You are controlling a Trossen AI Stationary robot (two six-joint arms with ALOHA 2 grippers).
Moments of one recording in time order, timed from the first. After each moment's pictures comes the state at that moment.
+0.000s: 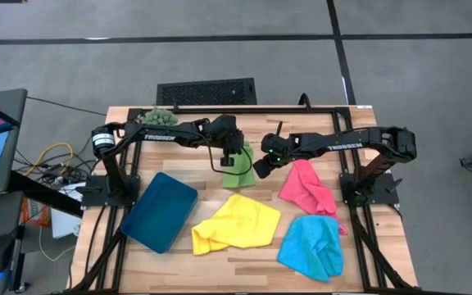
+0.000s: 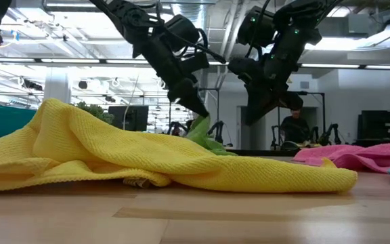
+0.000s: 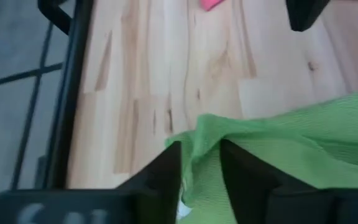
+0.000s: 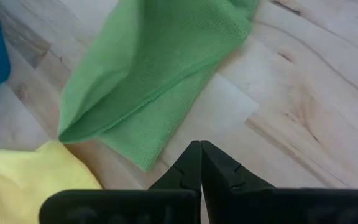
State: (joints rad) left arm 0.33 1.81 1.22 -0.18 -0.02 0.48; right arm -0.18 1.57 0.97 -0.46 0.02 0.68
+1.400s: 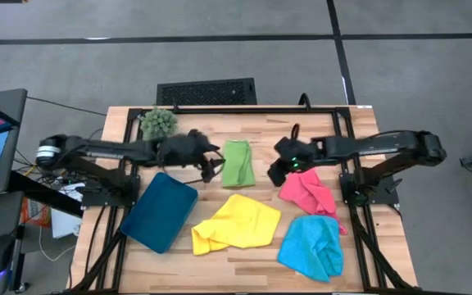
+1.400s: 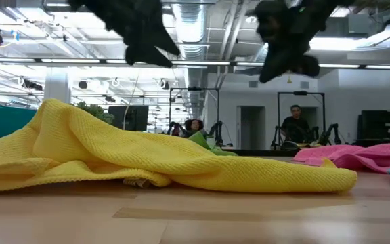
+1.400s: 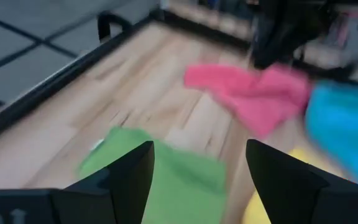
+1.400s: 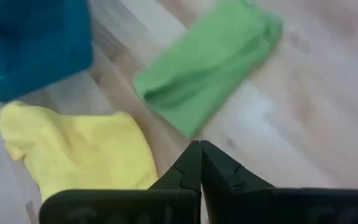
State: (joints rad) left arm 0.08 1.25 0.83 -0.05 -0.22 -0.30; right arm -0.04 1.29 0.97 -0.59 0.12 0.64
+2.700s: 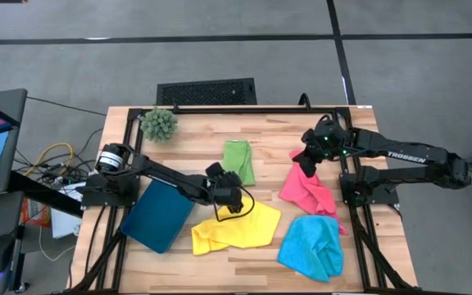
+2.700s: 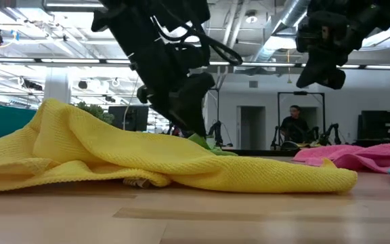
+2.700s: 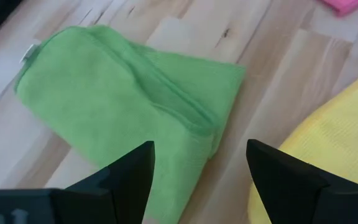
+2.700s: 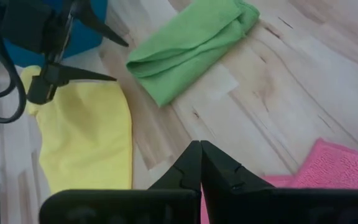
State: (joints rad) left arm -0.19 1.90 1.19 -0.34 -0.59 -0.52; right arm -0.36 0.89 0.68 -0.60 -0.23 0.33
